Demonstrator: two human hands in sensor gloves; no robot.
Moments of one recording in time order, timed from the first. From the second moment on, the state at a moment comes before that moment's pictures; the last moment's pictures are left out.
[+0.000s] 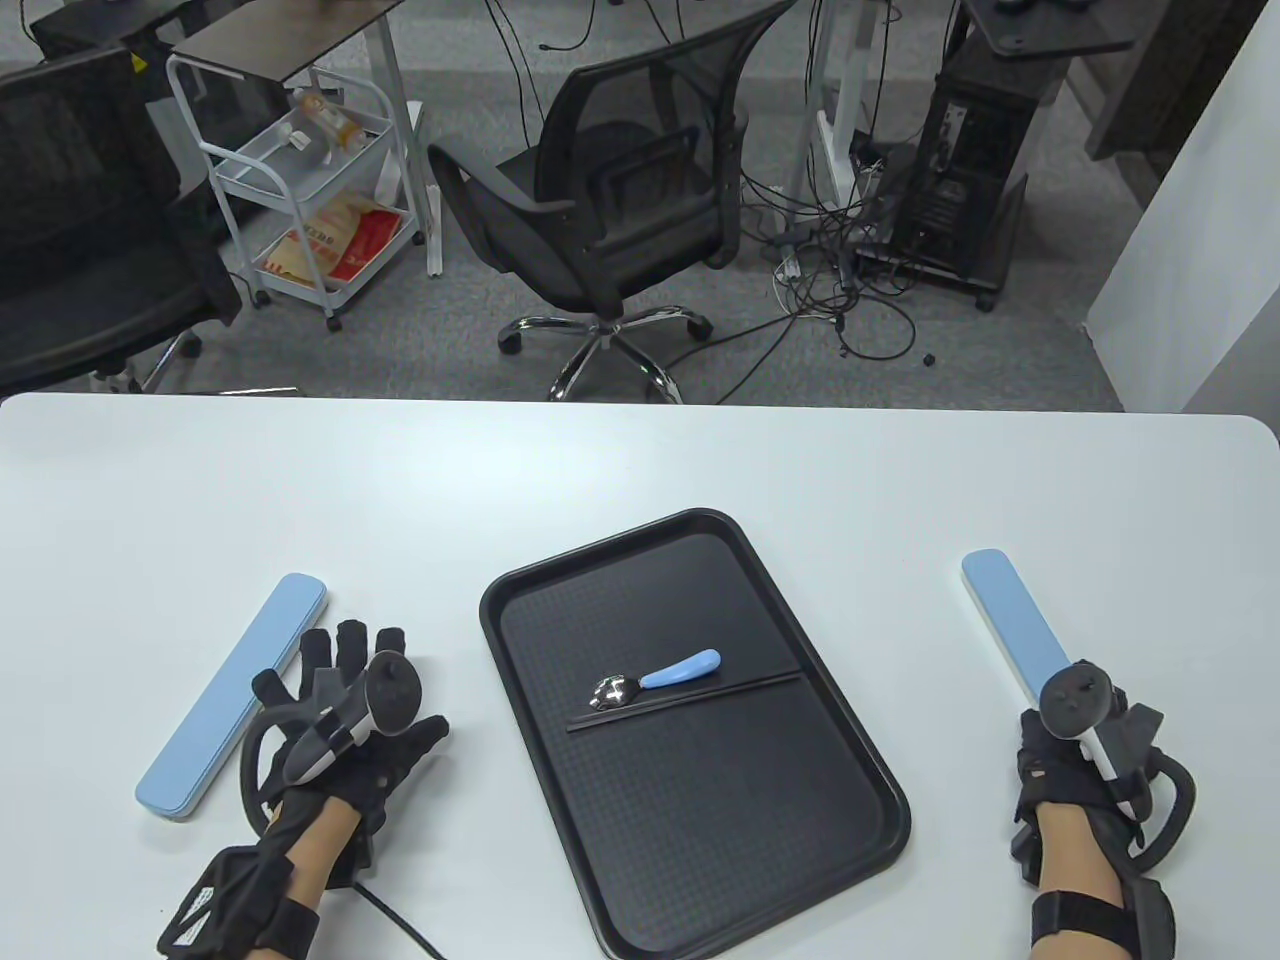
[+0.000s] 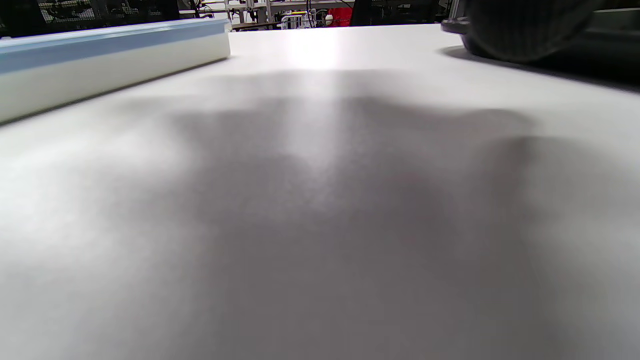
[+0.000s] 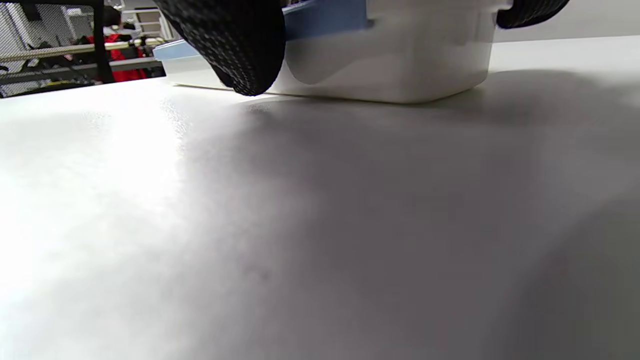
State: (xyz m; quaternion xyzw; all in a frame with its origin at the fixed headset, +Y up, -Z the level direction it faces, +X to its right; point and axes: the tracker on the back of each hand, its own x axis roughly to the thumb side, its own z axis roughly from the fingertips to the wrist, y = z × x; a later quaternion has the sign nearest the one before) left_hand -0.263 -0.760 -0.297 -0.15 0.06 -0.01 0.99; right_hand 0.374 -0.763 -0.299 -0.27 0.05 0.96 0.06
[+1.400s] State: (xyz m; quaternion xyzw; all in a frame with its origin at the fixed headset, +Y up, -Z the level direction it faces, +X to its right) left_hand -0.214 -0.728 -0.283 -0.03 -0.09 0.06 0.99; right_hand 0.124 -0.708 -0.285 0.19 -0.04 0.98 0.06
